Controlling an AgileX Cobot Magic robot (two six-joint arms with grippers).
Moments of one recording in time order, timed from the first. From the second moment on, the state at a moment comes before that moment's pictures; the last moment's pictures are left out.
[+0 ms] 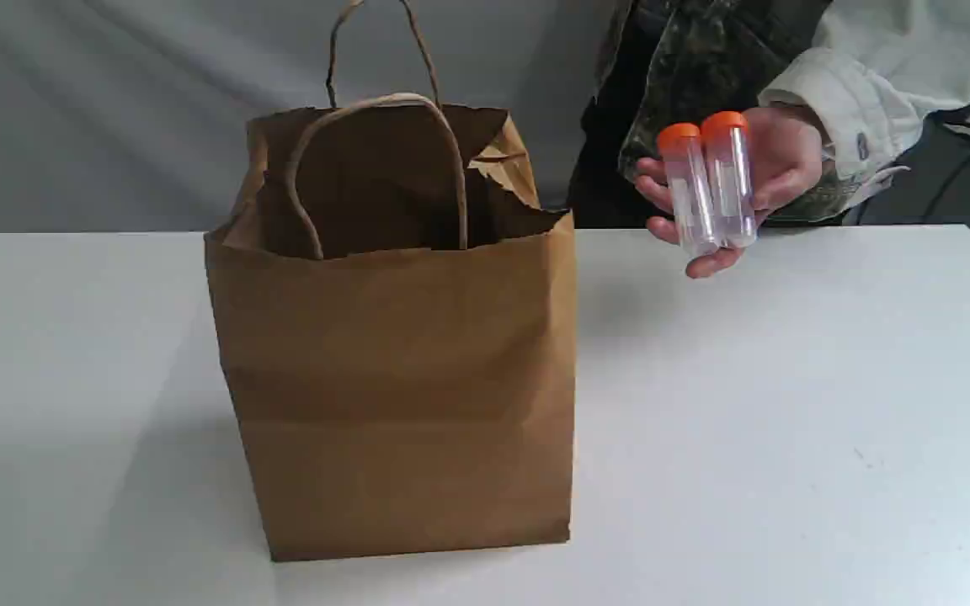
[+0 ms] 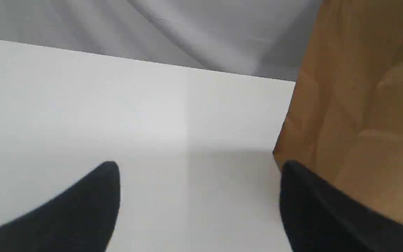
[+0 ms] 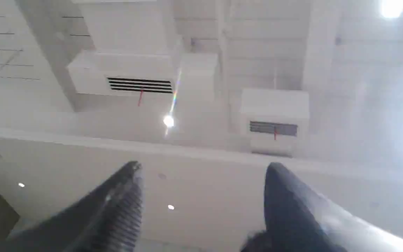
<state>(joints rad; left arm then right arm) 0.01 0.00 0.00 -0.18 0.31 0.01 0.14 0.00 -0.36 -0.42 -0.74 0.04</state>
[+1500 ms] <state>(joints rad) 0.01 0.00 0.00 -0.15 -0.01 0.02 0.19 0.21 -0.49 -1.75 -0.88 1.05</state>
